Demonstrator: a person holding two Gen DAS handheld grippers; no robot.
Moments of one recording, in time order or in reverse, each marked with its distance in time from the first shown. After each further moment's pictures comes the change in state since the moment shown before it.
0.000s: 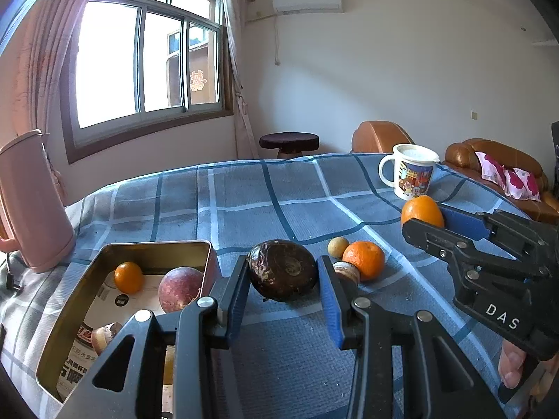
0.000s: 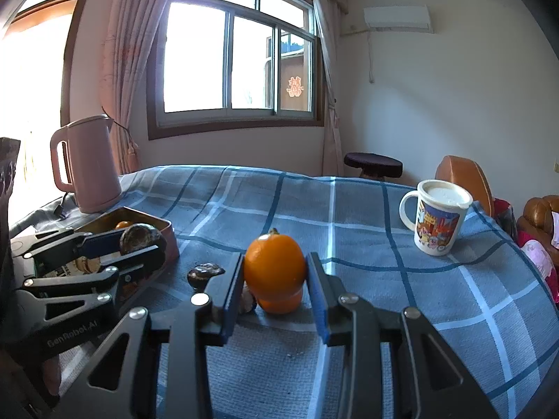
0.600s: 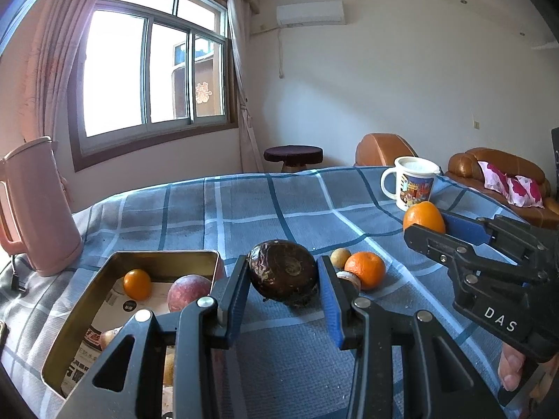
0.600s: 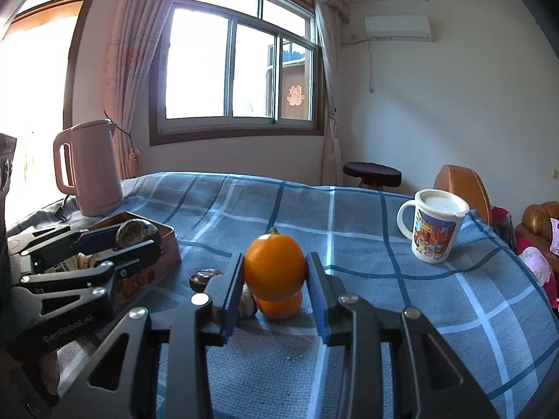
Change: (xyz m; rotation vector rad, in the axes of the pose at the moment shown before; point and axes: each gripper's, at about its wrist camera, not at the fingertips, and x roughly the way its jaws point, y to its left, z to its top) left arm -0.012 0.001 -0.002 -0.006 -0.061 0.020; right arm -0.007 0.002 0.001 -0.015 -0.037 -0.005
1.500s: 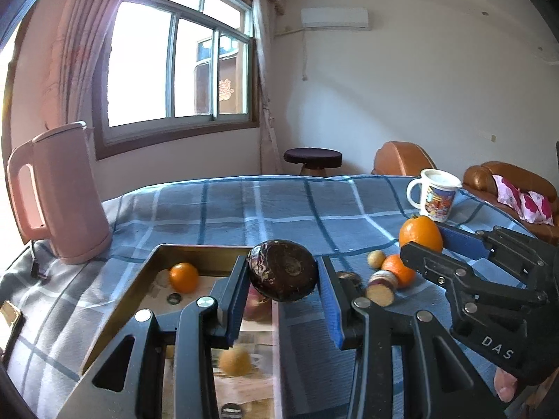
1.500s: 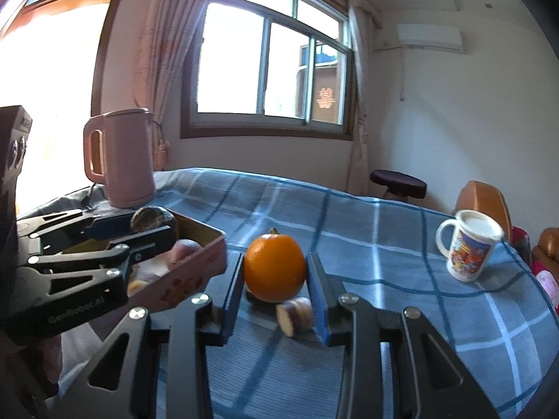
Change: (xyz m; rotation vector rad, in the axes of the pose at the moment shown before) left arm -0.021 0.050 0.001 -0.071 0.003 0.067; right arm 0.007 0.053 0.012 -0.084 0.001 0.103
